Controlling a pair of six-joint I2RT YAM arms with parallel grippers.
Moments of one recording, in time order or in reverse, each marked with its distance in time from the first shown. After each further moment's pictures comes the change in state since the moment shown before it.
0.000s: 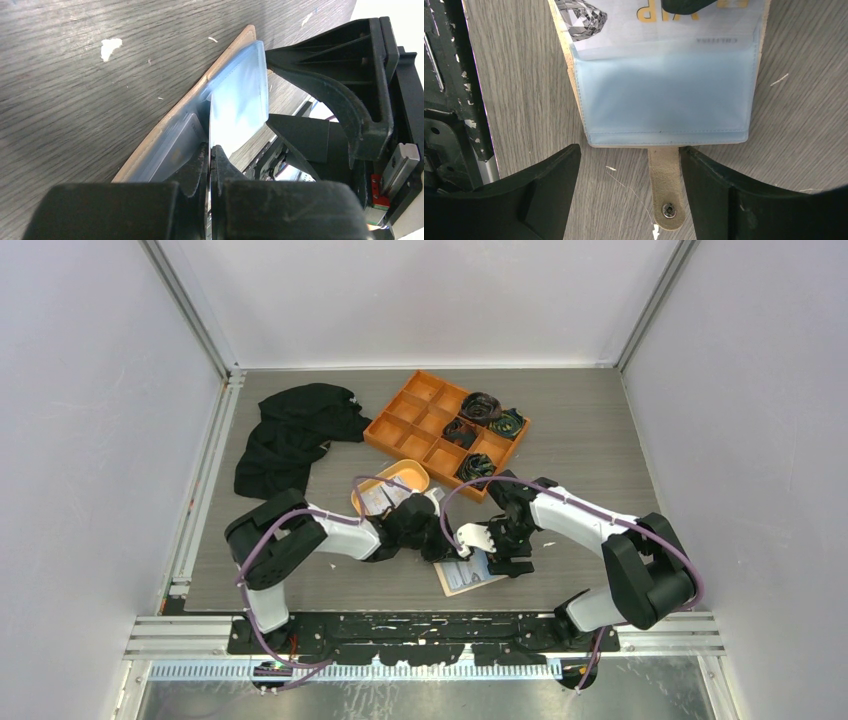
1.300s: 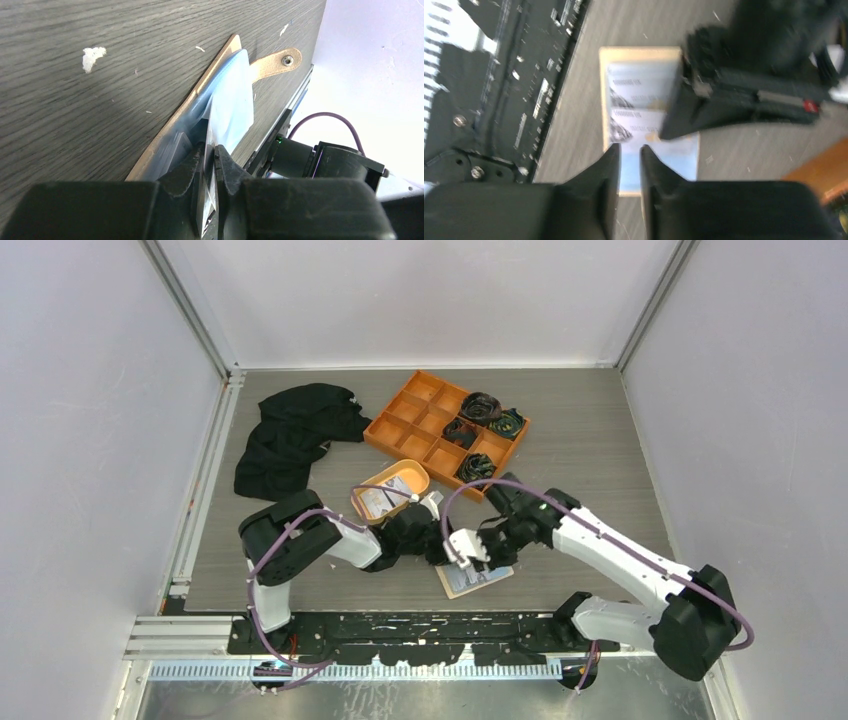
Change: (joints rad) left arm -0.034 0.067 -0.076 0.270 -0.038 -0.088; right arm 0.120 -0.286 0.065 -0.064 -0.254 0.042
